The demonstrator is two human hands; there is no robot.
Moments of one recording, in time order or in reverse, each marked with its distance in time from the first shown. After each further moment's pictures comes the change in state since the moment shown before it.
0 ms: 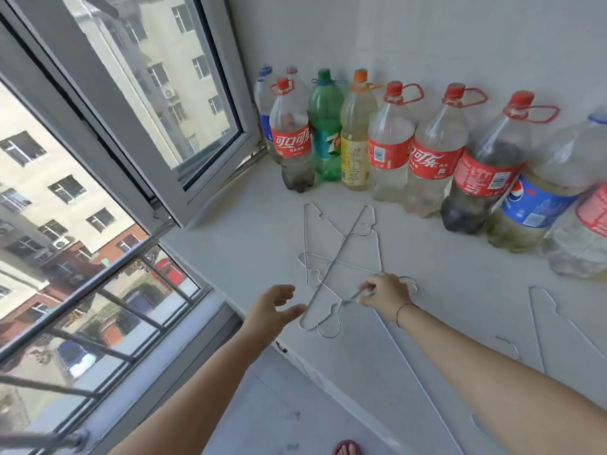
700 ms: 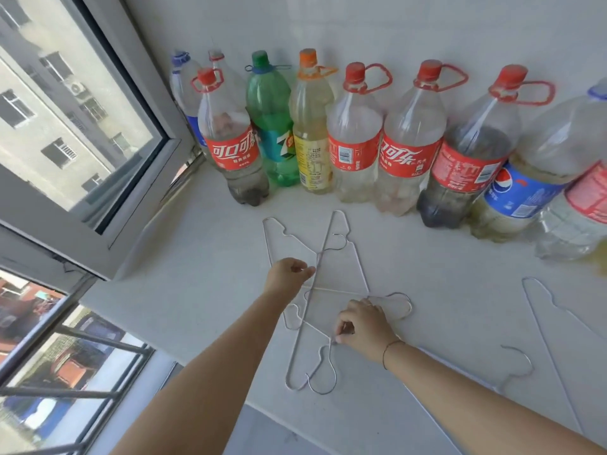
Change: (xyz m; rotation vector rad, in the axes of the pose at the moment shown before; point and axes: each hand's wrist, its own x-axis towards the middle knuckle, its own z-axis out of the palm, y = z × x) left_hand 0.206 0.038 0.063 0.213 -0.110 0.010; right_hand 0.036 0.002 0.032 -0.129 -0.060 -0.056
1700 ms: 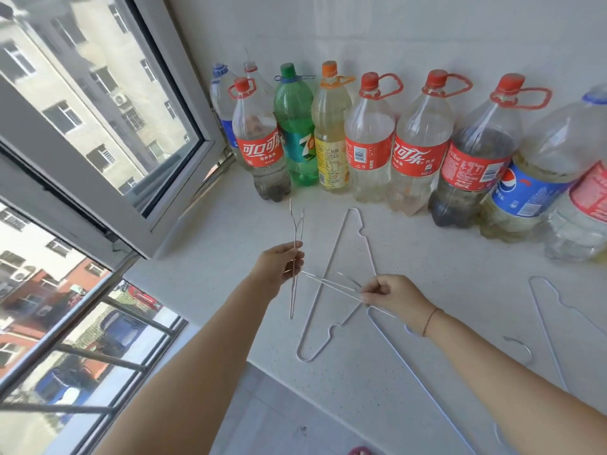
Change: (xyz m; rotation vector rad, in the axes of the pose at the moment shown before) left_hand -0.059 0.010 -0.053 -0.790 -0.043 -0.156; right_hand -0.041 -0.002 -0.061 0.793 0.048 0.058
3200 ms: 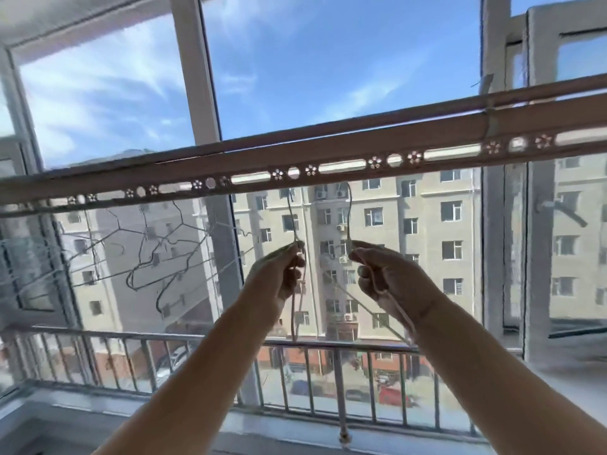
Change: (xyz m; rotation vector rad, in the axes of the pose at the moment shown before) left_hand -0.793 -0.003 -0.132 -0.393 1.056 0.915; right_hand -0.516 -0.344 0.279 0.615 -1.235 -0.282
